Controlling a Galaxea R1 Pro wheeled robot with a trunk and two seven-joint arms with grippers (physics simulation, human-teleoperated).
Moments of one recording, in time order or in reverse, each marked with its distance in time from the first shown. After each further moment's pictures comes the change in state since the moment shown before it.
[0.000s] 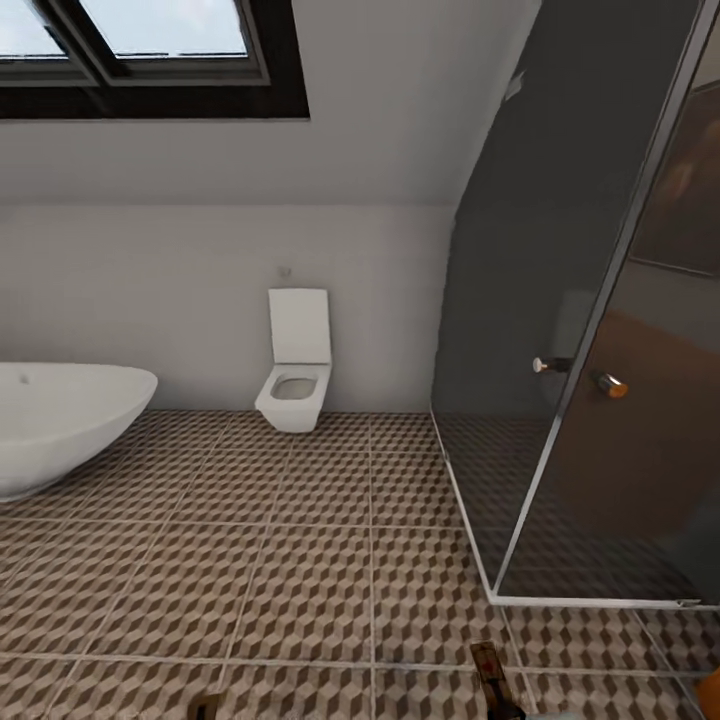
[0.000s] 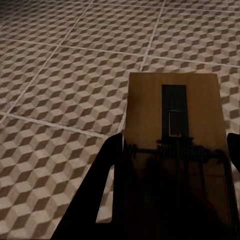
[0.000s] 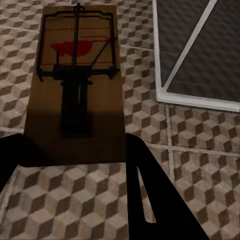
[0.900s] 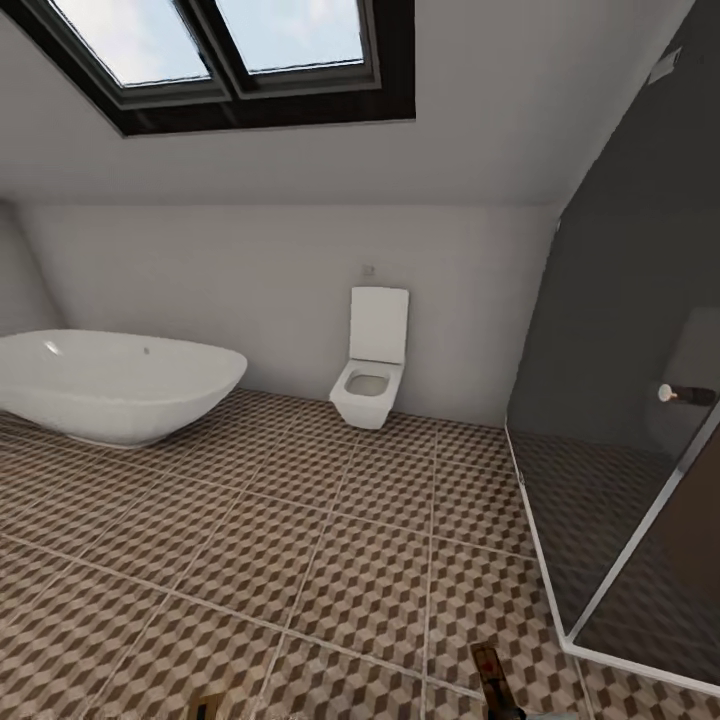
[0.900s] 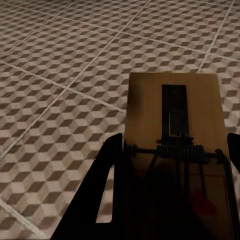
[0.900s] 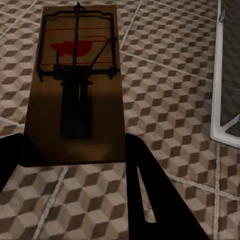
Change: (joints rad) left arm 0.000 0.000 0.000 0.000 0.000 0.000 -0.001; right arm 0.000 -0.001 0.000 0.000 0.001 0.000 0.000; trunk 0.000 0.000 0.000
